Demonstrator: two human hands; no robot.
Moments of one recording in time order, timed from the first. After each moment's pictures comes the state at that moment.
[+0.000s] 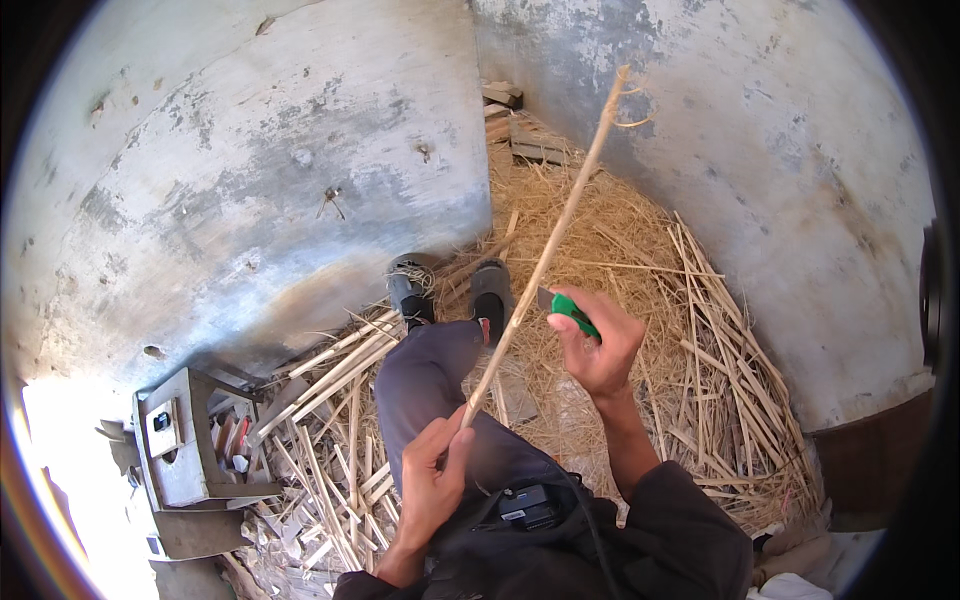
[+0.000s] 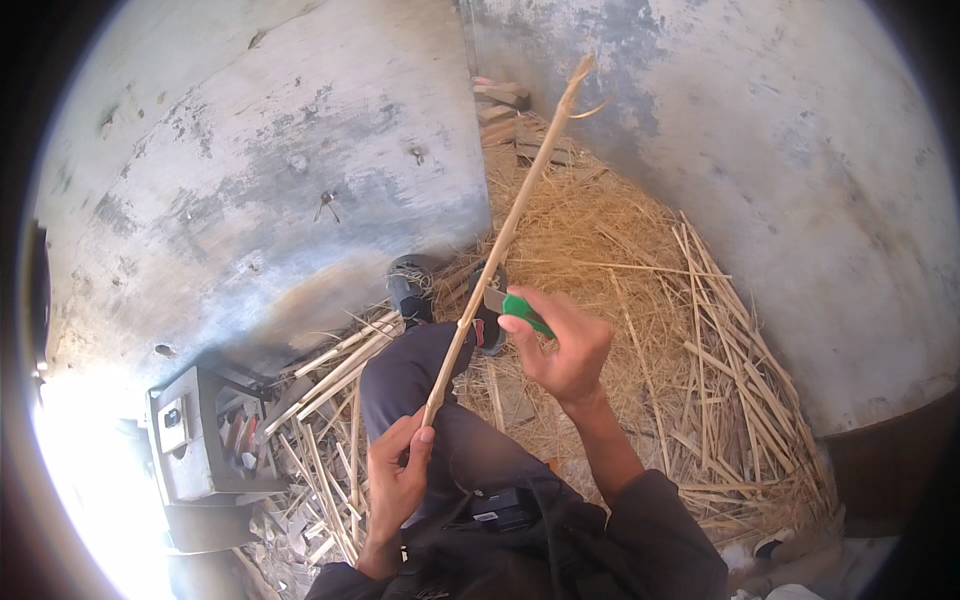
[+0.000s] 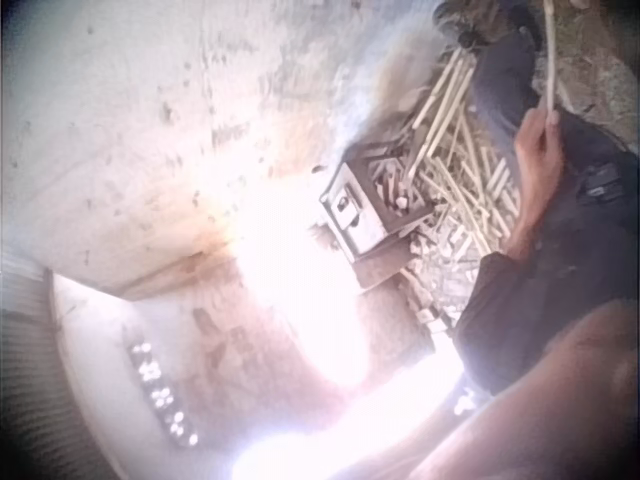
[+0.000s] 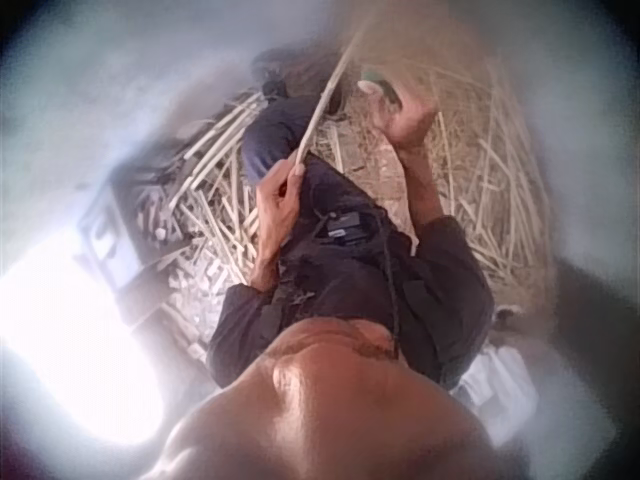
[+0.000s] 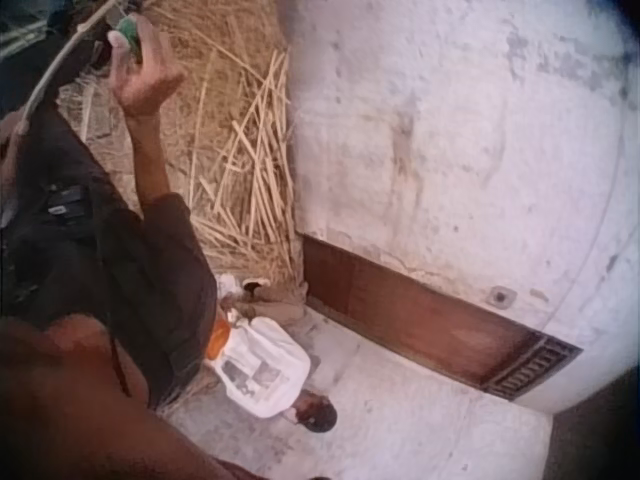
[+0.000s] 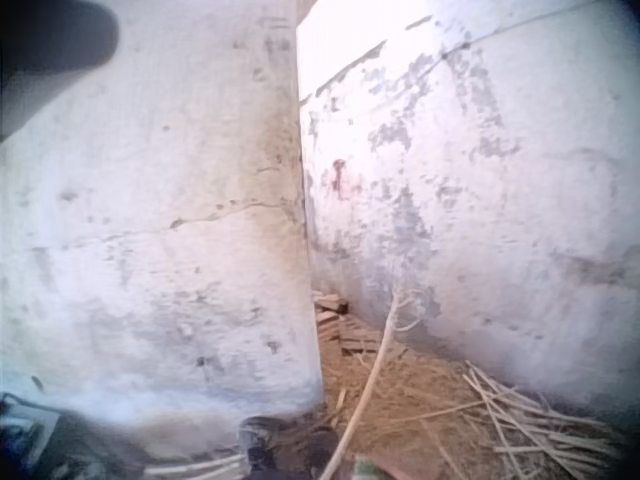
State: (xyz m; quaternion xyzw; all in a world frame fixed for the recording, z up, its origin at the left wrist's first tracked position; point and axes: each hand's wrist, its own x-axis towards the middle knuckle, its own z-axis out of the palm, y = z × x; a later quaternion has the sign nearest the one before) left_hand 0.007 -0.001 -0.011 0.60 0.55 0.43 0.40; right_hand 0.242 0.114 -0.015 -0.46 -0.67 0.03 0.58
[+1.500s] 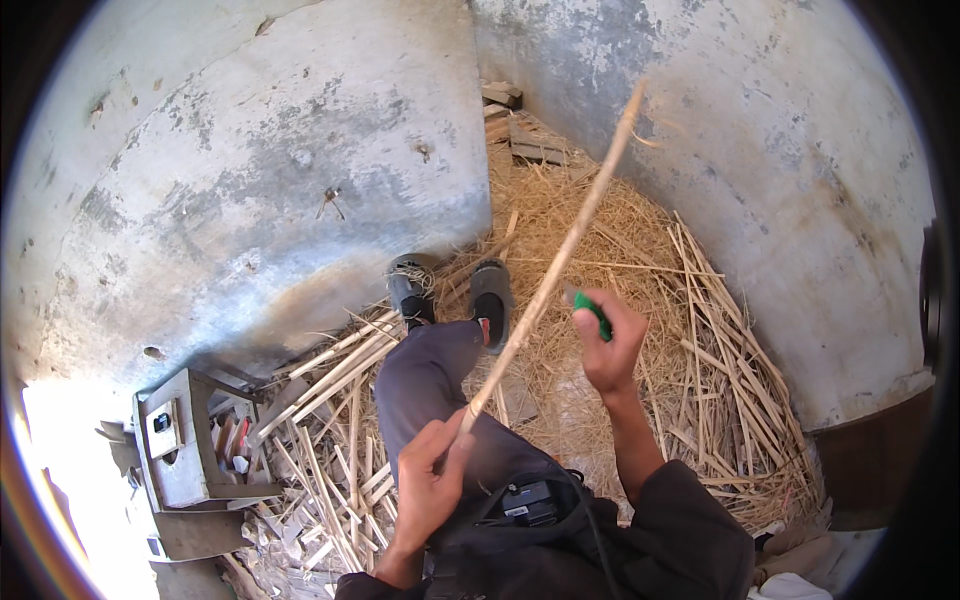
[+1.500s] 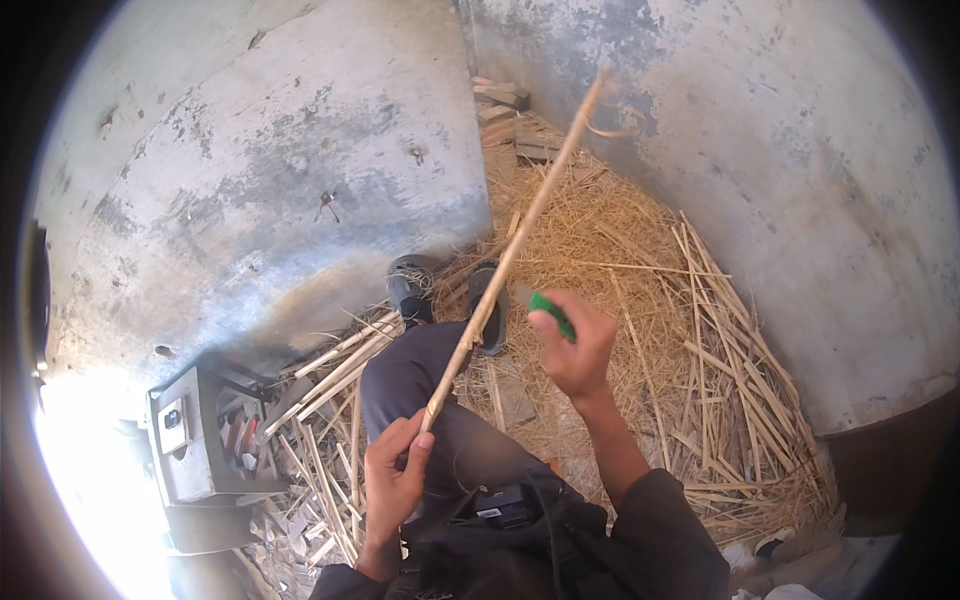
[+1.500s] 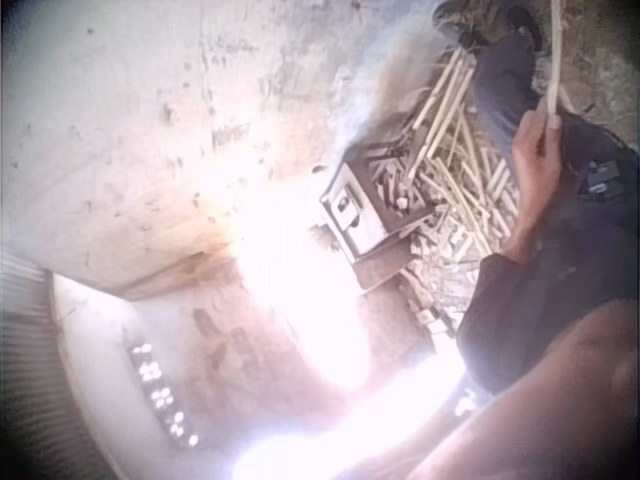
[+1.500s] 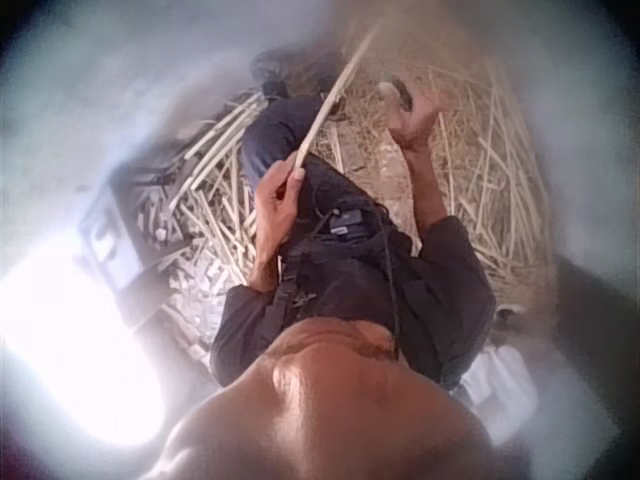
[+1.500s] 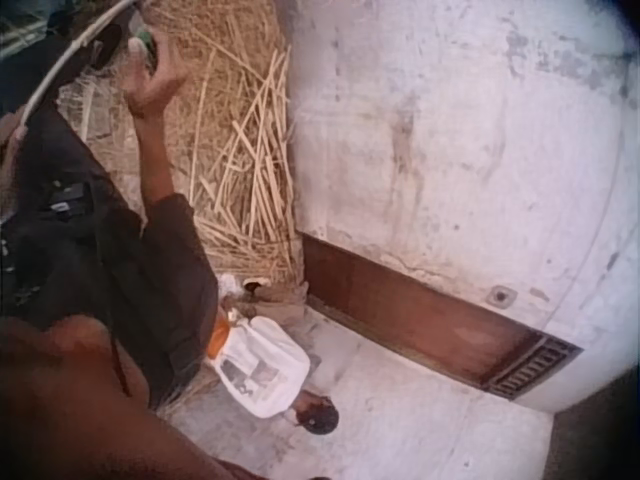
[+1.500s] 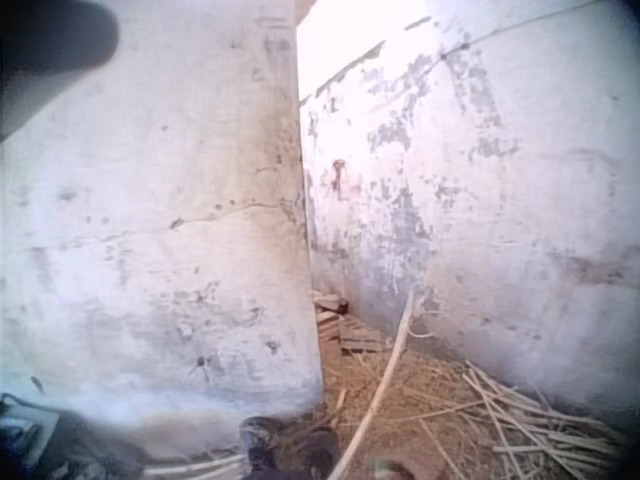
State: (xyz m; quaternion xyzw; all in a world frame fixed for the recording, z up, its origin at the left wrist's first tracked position) left_hand 0.001 -0.003 -0.012 0.61 0.55 0.42 0.39; right_hand 0.263 0.114 -0.042 -0.48 -0.64 0.09 0.59
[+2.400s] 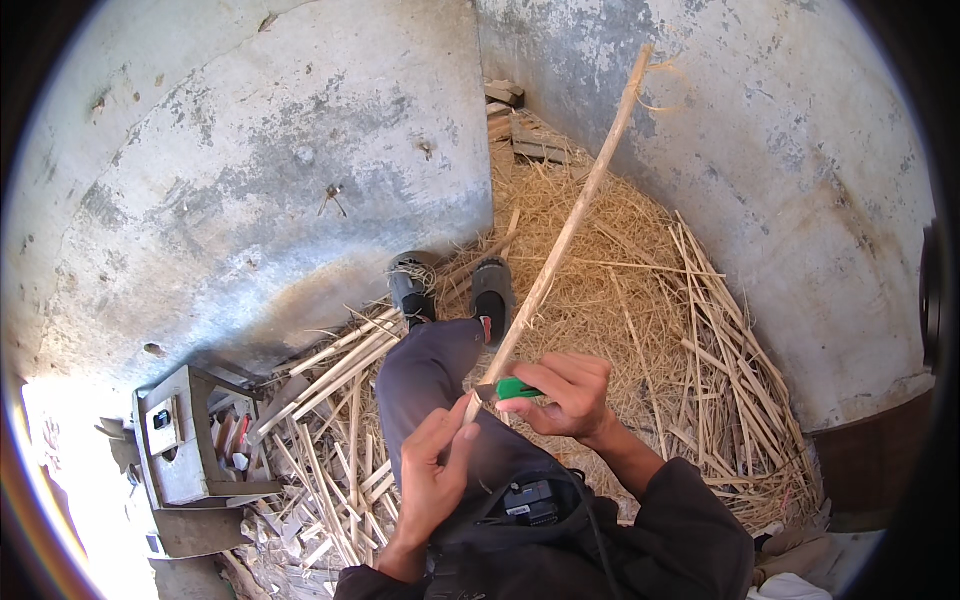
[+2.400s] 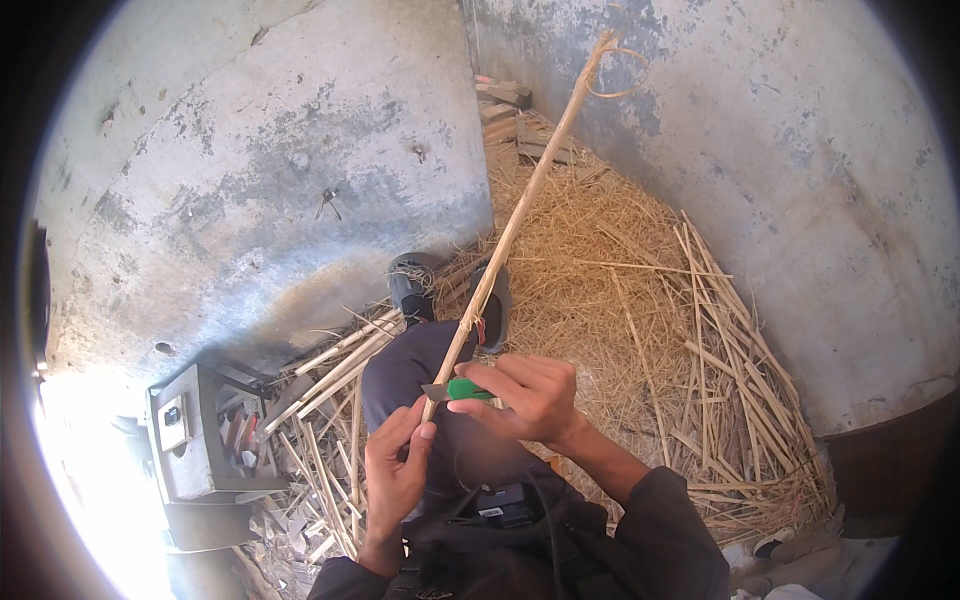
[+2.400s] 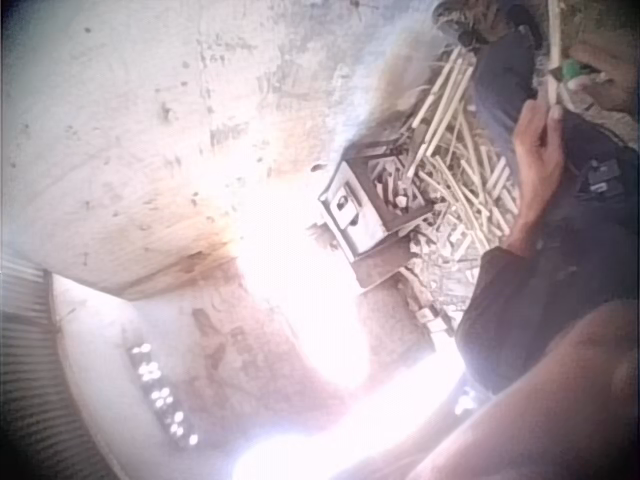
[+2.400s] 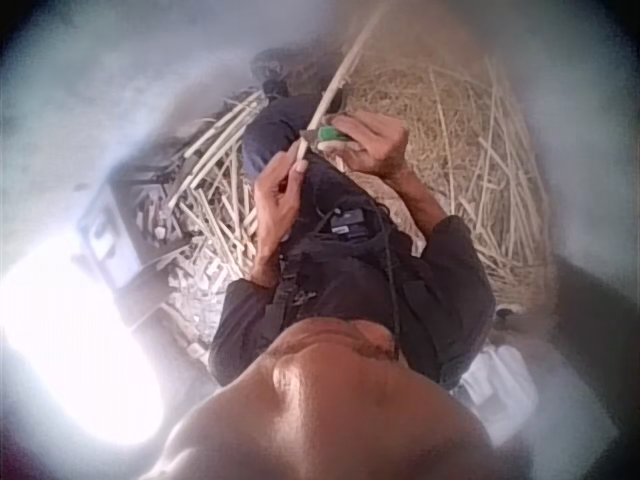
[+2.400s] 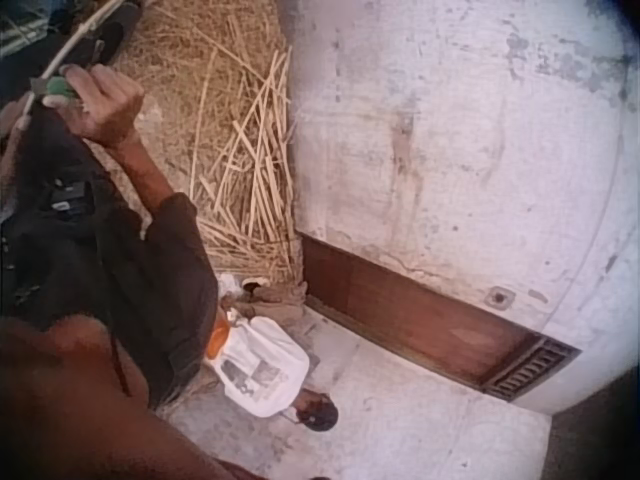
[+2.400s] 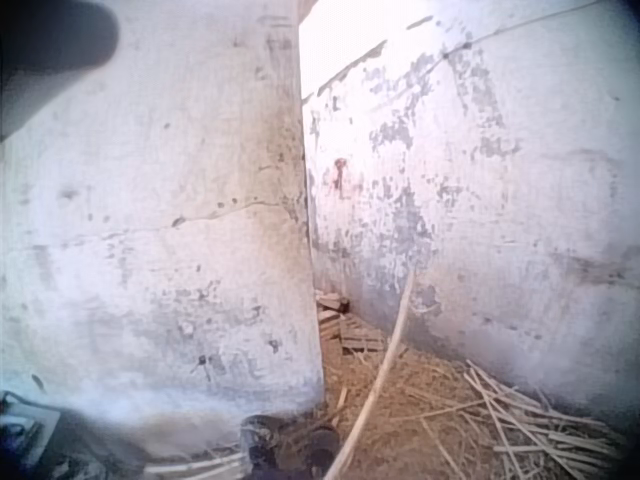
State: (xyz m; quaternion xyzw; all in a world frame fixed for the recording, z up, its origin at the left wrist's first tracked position) left_hand 0.005 0.005 -0.010 0.61 0.52 0.45 0.38; right_hand 0.217 0.081 -0.028 -0.36 -0.79 0.00 0.50
